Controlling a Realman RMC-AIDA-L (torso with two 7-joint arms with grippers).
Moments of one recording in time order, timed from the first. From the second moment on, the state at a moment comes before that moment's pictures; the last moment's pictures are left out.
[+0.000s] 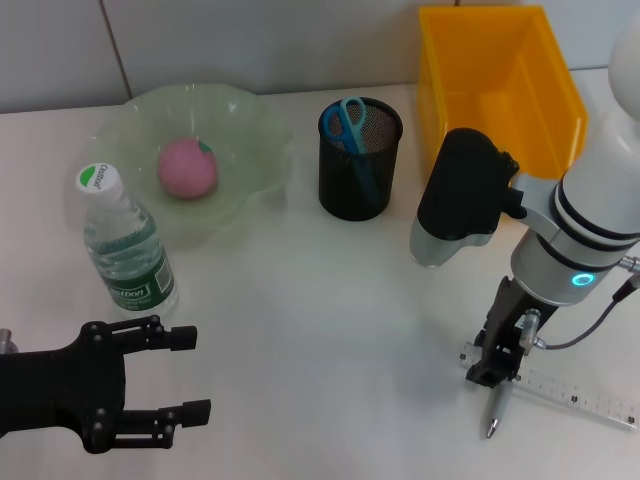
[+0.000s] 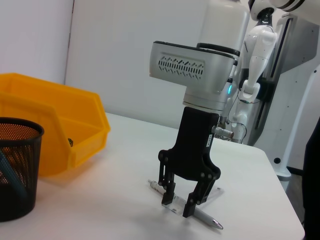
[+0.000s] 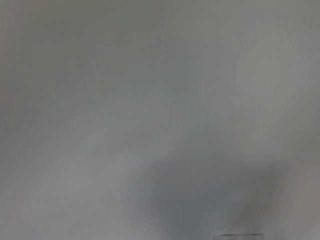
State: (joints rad) left arm -0.55 -2.07 0.26 0.60 2.47 1.94 -1.06; right arm 0.63 2.08 -1.63 -1.27 -2.67 -1.62 2.47
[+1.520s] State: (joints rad) left arm -0.55 -2.07 0.28 0.57 2.47 1.94 -1.05; right arm 0.53 2.08 -1.42 -1.49 -2.25 -0.85 2.42
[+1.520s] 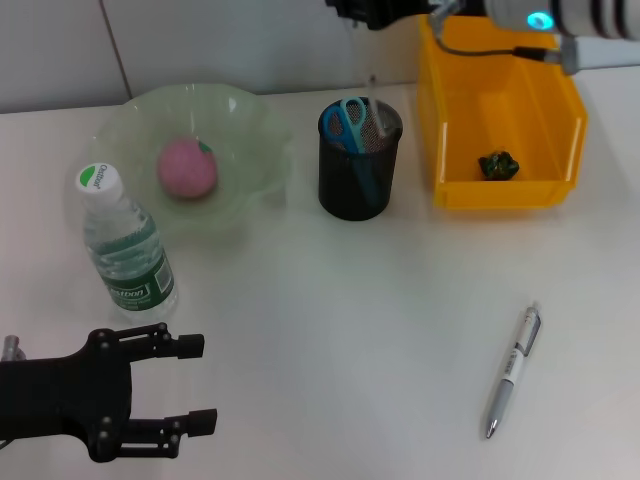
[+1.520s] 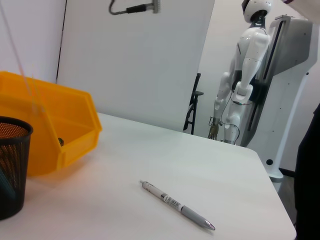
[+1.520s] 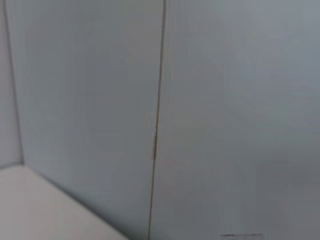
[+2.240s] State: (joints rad) left arm -0.55 -2.06 0.28 0.57 2.47 1.95 -1.06; right arm 0.49 2.08 -1.63 -1.30 -2.19 -0.47 2.42
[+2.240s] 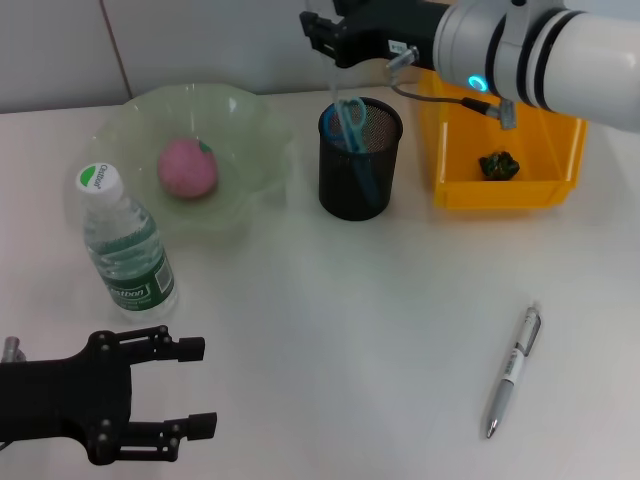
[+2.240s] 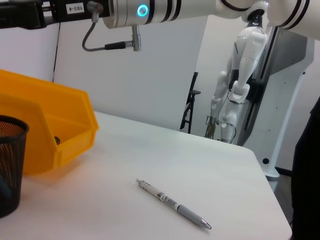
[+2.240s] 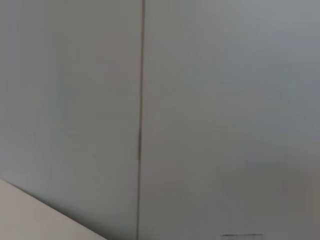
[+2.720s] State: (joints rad) left arm -0.55 -2.06 0.28 0.57 2.47 1.95 -1.06; right arm 0.49 2.08 -1.63 -1.27 -2.19 -0.44 2.42
